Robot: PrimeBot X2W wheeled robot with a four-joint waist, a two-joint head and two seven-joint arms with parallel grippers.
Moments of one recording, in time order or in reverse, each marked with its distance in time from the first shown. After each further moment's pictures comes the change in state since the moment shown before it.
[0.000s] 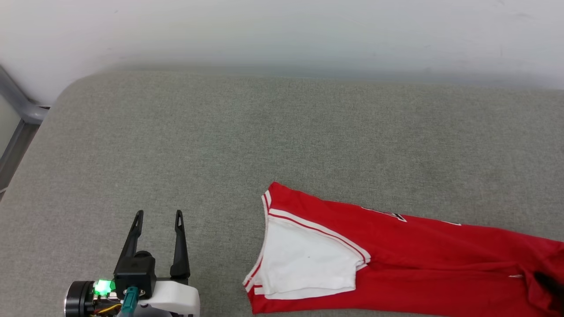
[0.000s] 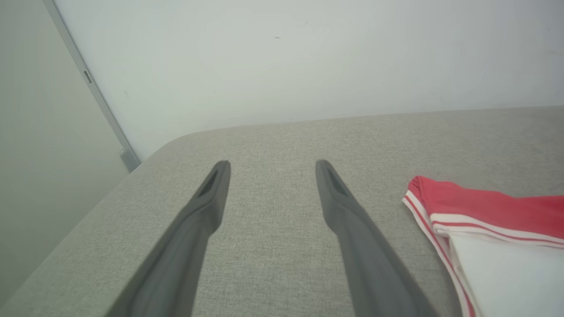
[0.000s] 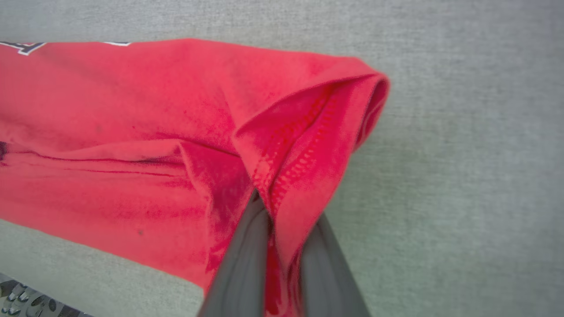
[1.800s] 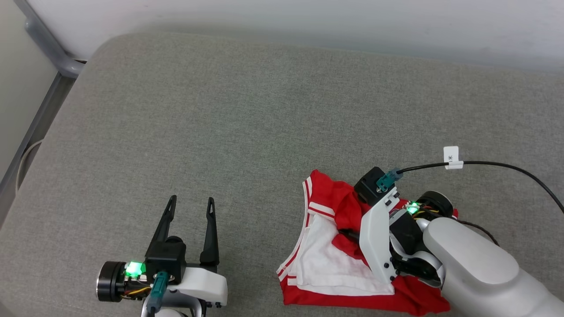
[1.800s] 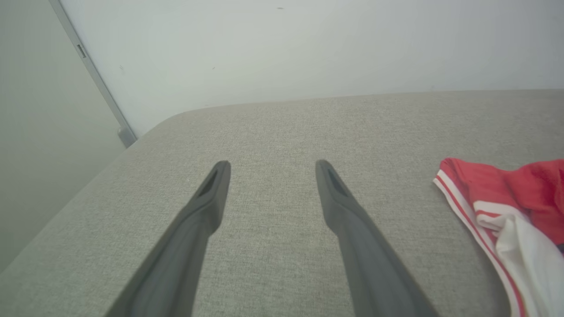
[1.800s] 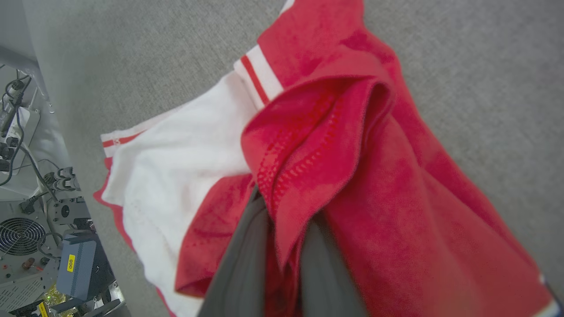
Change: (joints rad) left arm -0.063 -0.117 0.020 0.049 0.096 -0.093 -0.001; right arm -0.527 0.418 0.528 0.007 -0.273 -0.001 0.184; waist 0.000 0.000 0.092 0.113
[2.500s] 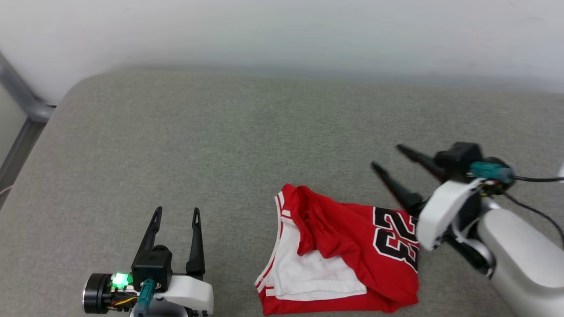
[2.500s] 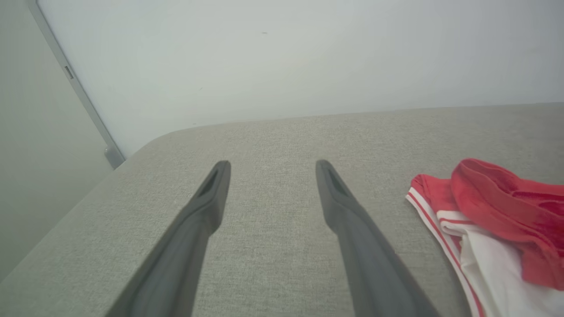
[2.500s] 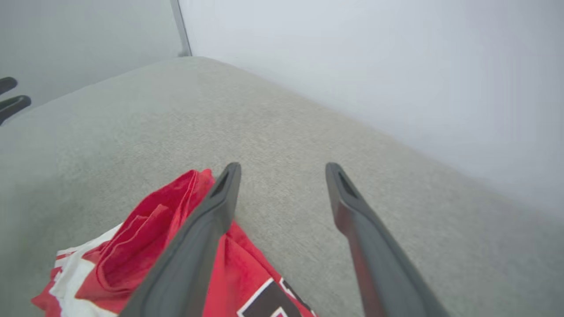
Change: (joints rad) left arm 0.027 0.013 0.040 0.021 0.000 -0.009 0.000; right arm 0.065 -0.093 -0.177 -0.054 -0.128 0.000 -0.512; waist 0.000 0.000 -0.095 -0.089
